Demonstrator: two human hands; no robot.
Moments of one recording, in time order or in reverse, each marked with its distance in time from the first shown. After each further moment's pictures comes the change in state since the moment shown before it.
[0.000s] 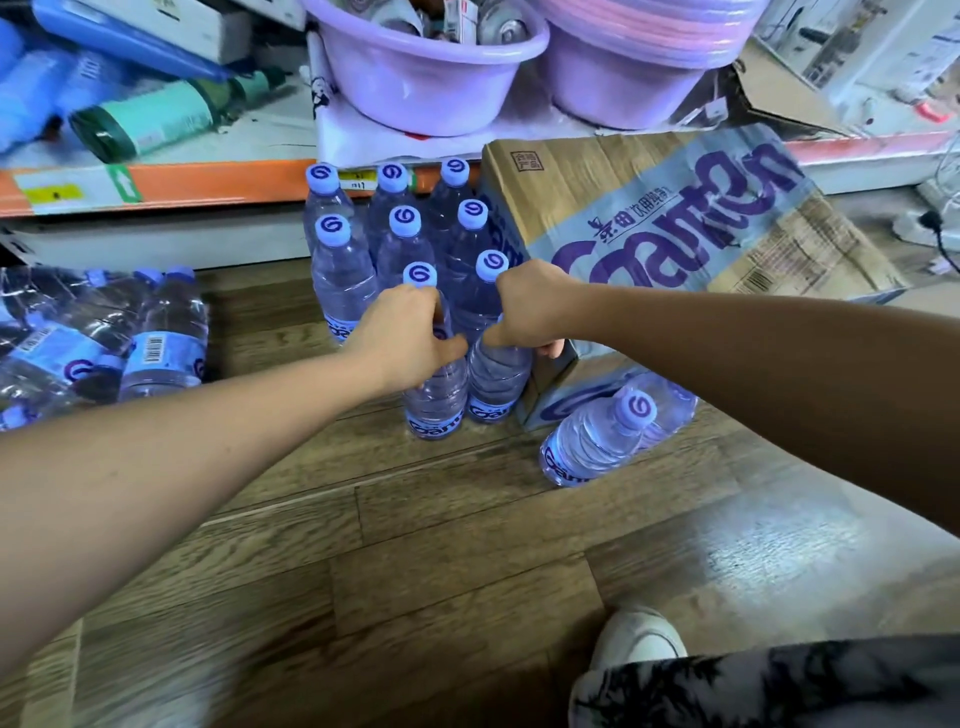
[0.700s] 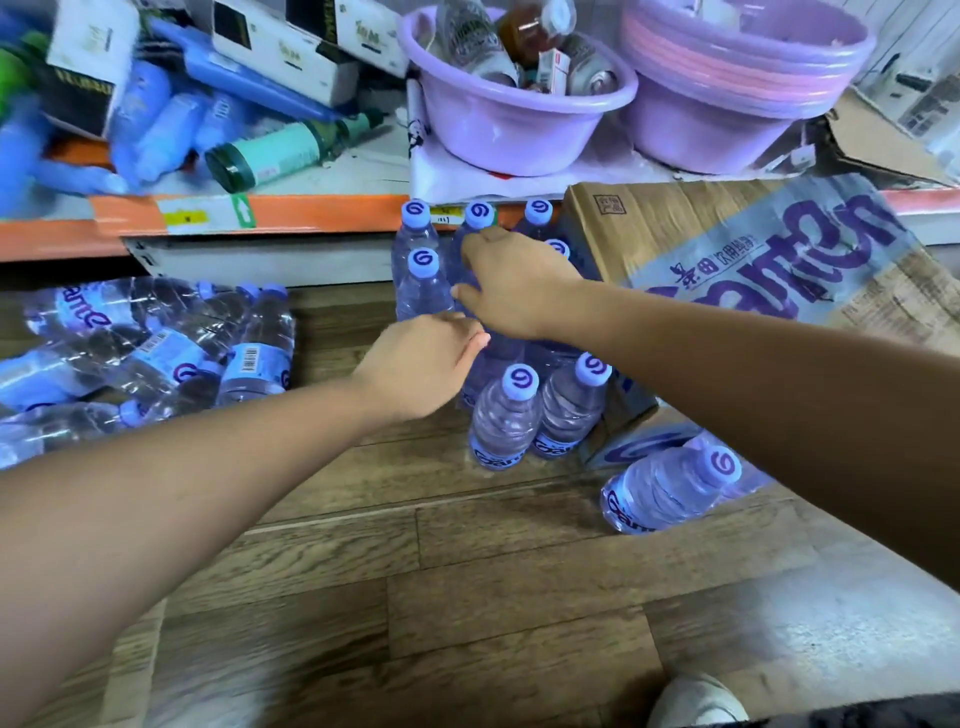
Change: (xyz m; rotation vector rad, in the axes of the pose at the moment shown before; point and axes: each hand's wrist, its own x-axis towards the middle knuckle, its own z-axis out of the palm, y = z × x) left_hand -0.015 -0.042 -0.029 0.198 0.008 0.113; right_hand 0.022 -0.075 -0.037 -0.038 0.360 -0.260
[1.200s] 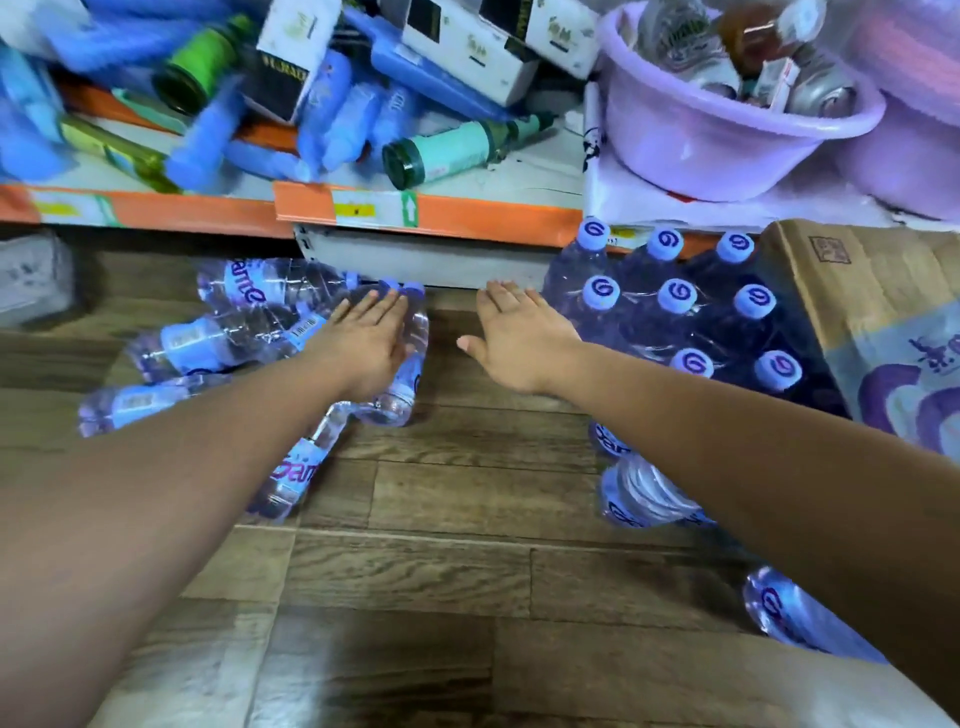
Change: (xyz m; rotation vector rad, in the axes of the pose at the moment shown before) left_hand -0.041 -0.202 -0.008 0.202 -0.341 -0.462; right_hand 0.095 -0.102 0.079 -0.042 -0.212 -0.158
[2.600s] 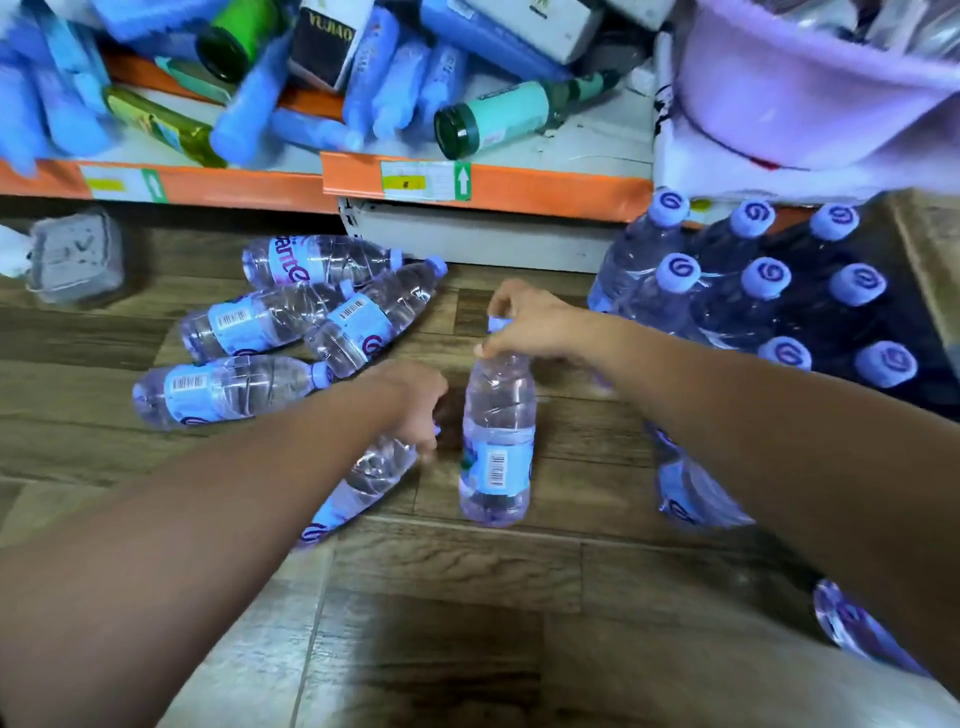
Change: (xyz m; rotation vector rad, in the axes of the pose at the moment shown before) left_hand -0.019 0.006 0.022 0.103 -0.366 0.055; right_hand 0.039 -0.023 0.010 0.676 -0.174 0.125
